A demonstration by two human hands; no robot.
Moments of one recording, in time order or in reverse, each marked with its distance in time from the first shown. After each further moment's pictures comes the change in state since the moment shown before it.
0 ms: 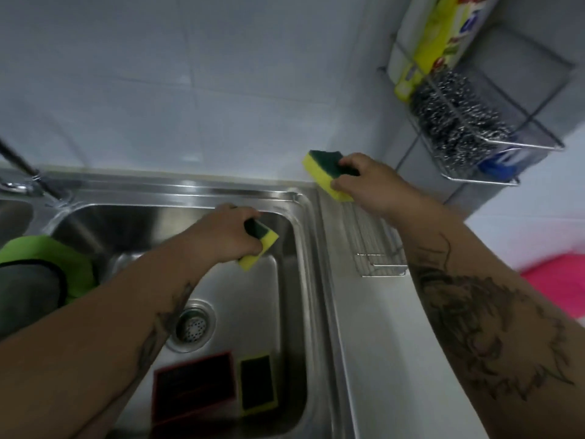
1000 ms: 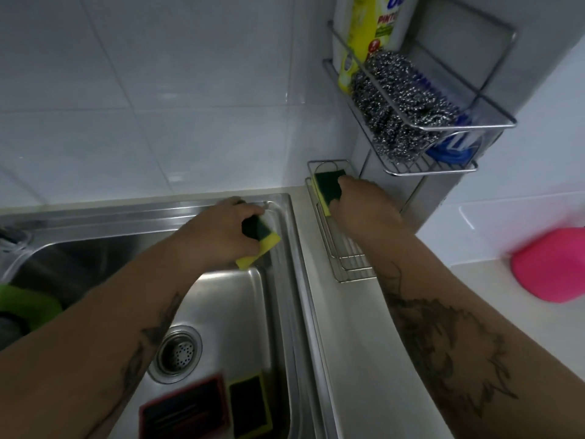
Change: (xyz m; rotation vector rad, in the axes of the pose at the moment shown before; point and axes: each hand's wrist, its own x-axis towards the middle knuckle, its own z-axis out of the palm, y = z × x) left_hand 0.035 0.050 0.004 0.109 0.033 0.205; right_hand -0.004 0.062 0.010 -0.390 0.157 0.030
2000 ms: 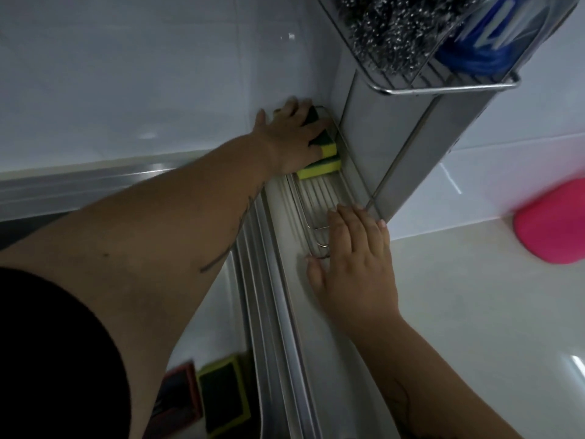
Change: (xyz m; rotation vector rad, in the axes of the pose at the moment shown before) left_hand 0.175 0.081 0.062 0.455 -0.027 0.274; right_hand -0.114 0.032 0.087 -0.051 0.282 -0.041
